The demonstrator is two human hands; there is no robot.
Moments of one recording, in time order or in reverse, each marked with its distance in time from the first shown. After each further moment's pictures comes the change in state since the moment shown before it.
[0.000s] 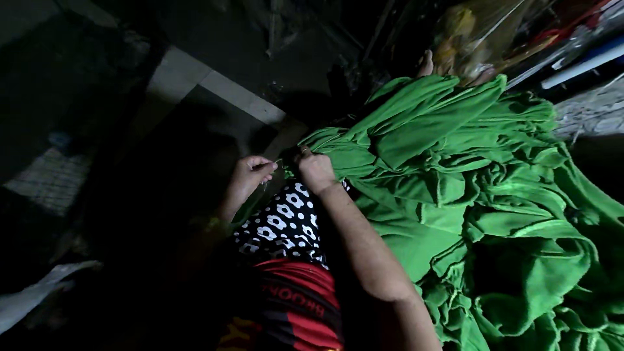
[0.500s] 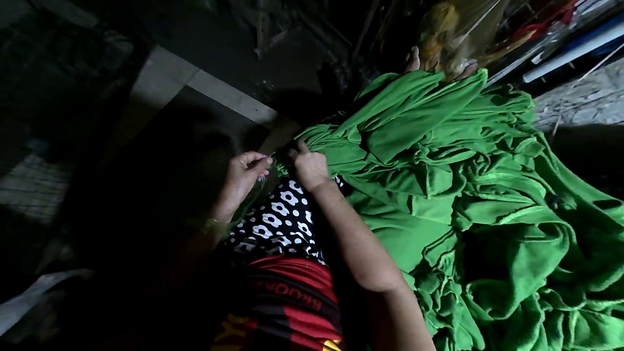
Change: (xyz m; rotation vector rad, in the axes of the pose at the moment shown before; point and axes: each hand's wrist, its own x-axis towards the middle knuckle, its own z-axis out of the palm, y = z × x) left_hand -0.002 0.005 0.006 -0.027 0.056 0.096; right_hand -0.001 0.002 0.000 0.091 0.055 0.098
